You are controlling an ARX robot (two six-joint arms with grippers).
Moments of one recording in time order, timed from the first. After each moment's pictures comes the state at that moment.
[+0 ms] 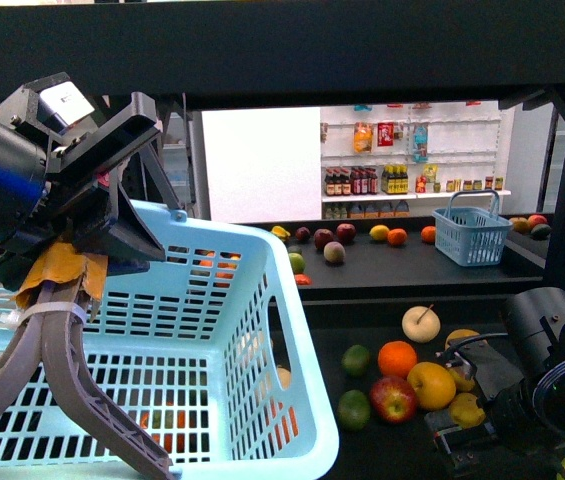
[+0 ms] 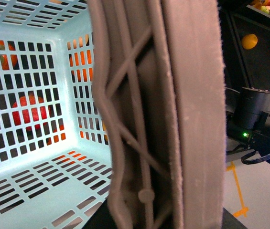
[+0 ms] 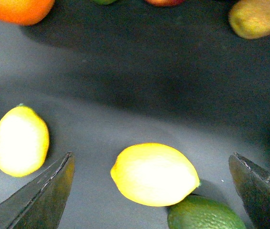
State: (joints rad) left arm -0.22 1.54 1.19 -0.27 0.37 -0.38; right arm 0.00 2.40 1.48 0.02 -0.14 -0.20
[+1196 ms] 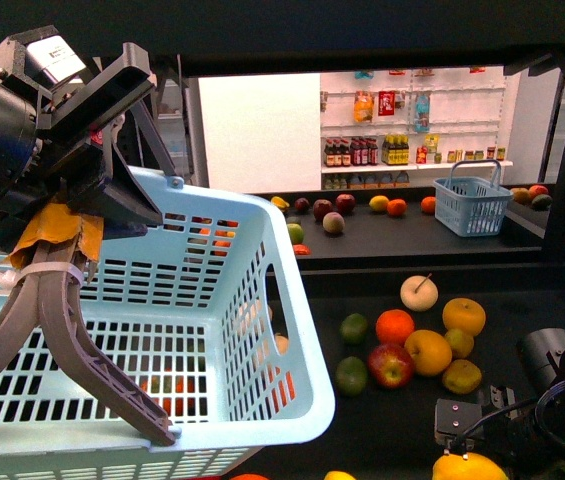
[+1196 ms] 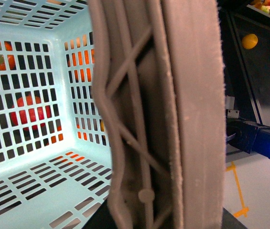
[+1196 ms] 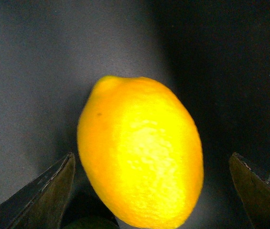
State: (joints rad) left arm -0.22 1.54 1.19 -0.27 0.37 -0.38; right arm -0.09 2.73 1.77 -0.15 -0.34 -1.30
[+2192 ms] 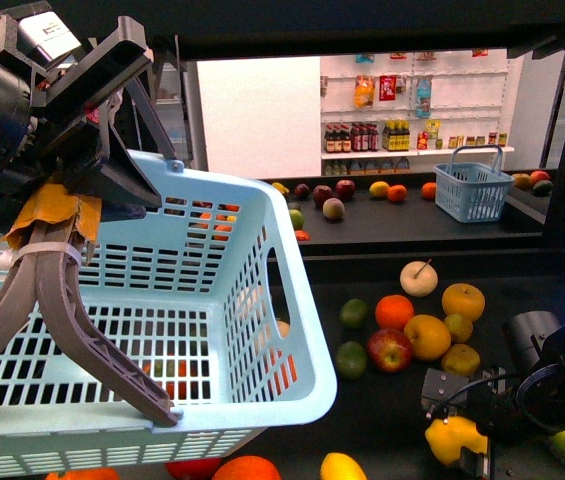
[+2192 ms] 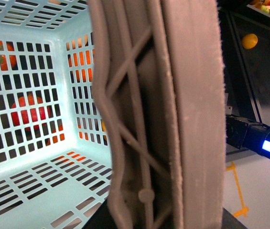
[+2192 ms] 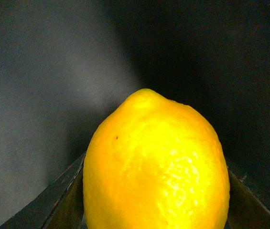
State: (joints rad) left arm -0.22 1.54 1.19 -0.27 0.37 -0.38; right arm -0.08 2.78 1.84 -0.08 -0.34 -1.14
